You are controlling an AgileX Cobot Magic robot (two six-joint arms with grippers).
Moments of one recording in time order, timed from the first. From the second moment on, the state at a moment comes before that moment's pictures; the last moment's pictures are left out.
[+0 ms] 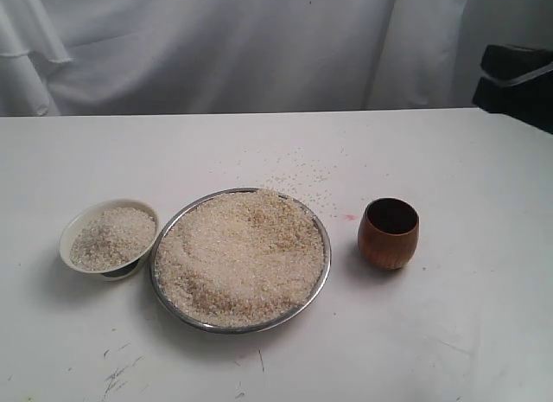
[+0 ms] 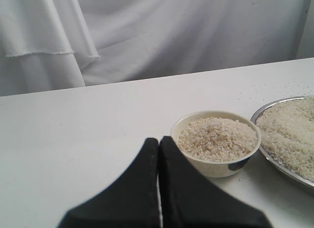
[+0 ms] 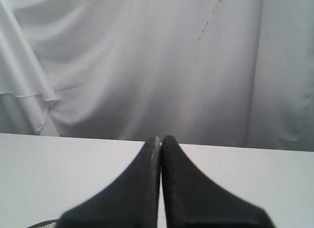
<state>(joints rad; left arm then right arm) -0.04 -0.01 0.00 -0.09 0.28 0.19 0.08 1.17 -0.60 -0.57 -0.44 0.66</state>
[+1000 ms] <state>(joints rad) -0.04 -0.01 0.00 -0.09 0.28 0.19 0.02 0.62 -0.46 -0.56 -0.03 0.72</state>
